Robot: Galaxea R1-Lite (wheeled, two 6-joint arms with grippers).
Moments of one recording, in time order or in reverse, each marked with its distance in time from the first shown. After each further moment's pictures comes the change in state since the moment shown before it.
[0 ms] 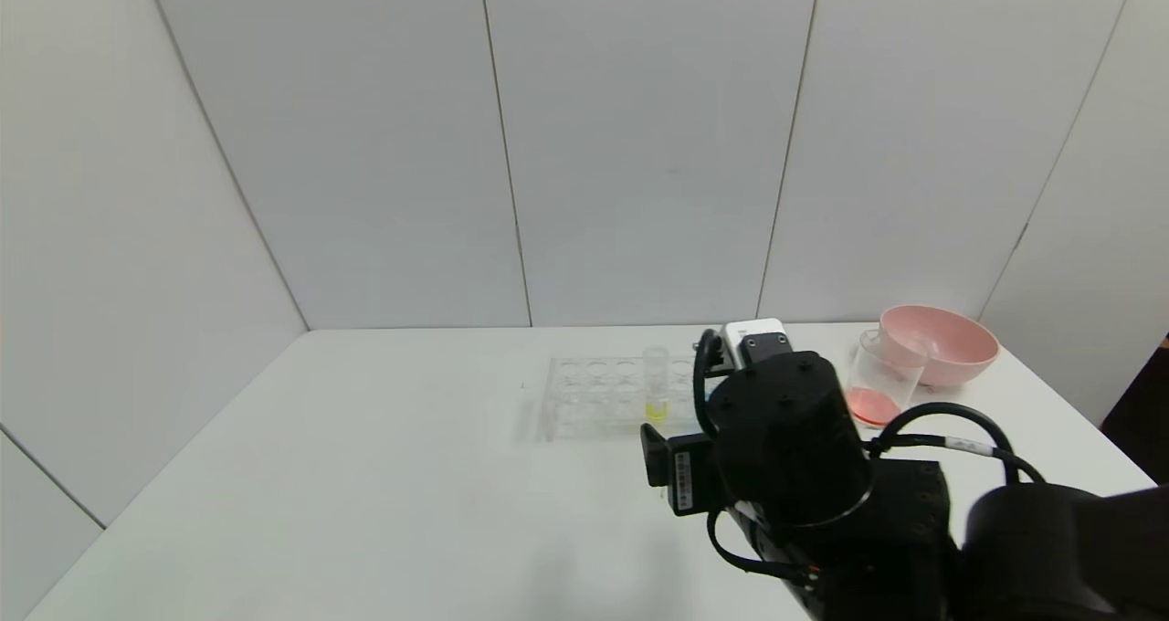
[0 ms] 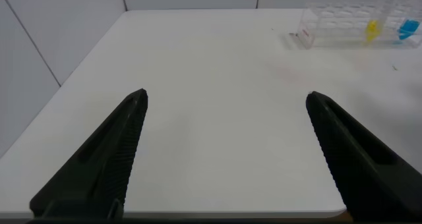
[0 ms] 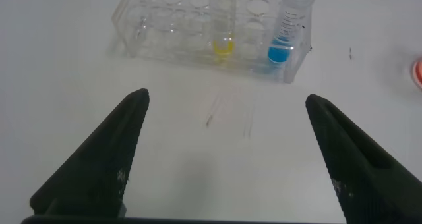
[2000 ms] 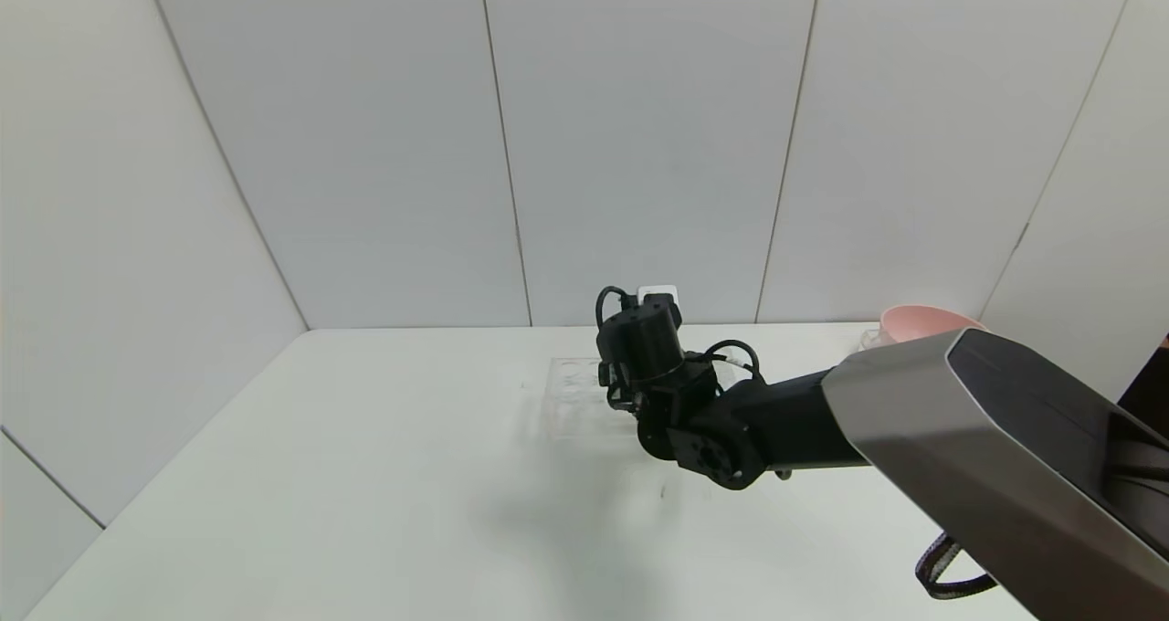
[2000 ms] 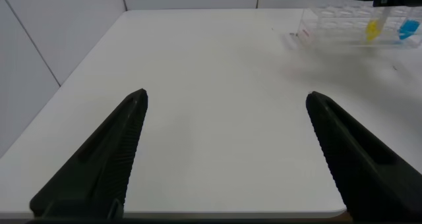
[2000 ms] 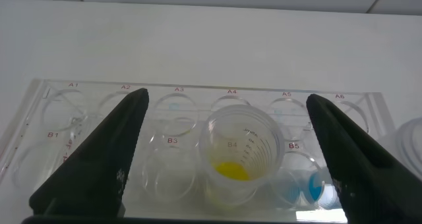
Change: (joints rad) left arm 0.000 0.000 0.000 0.000 0.000 0.000; right arm -0.196 0.589 -0.708 0.031 -0.019 -0.107
